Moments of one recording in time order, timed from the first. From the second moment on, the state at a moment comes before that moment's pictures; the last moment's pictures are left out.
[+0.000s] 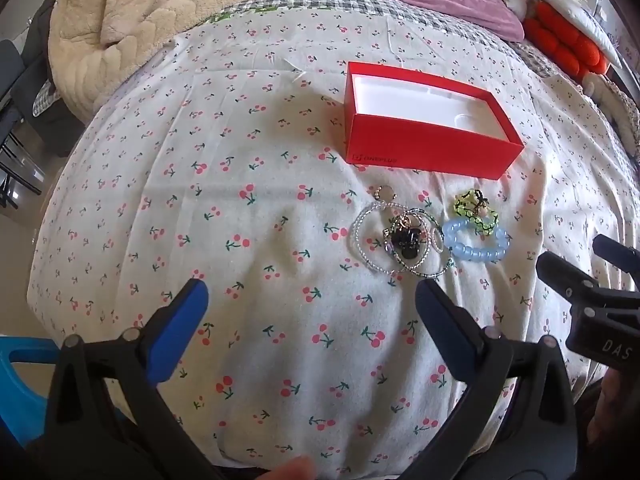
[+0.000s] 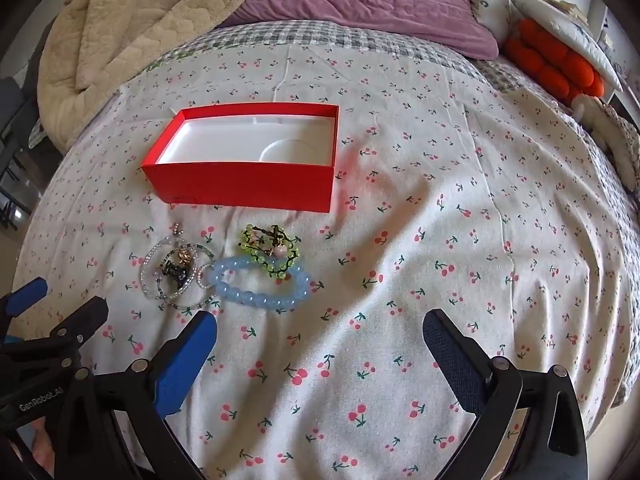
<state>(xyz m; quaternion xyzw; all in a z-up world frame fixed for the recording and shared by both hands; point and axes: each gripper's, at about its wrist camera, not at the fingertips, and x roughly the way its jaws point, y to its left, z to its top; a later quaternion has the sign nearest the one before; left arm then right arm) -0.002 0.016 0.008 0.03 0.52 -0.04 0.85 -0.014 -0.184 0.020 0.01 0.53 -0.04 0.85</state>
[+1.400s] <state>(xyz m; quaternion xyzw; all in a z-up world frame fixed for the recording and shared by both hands) 0.001 0.013 0.013 0.02 0.51 -0.03 0.86 -0.017 -0.174 0.017 0.01 0.53 -0.03 0.85</state>
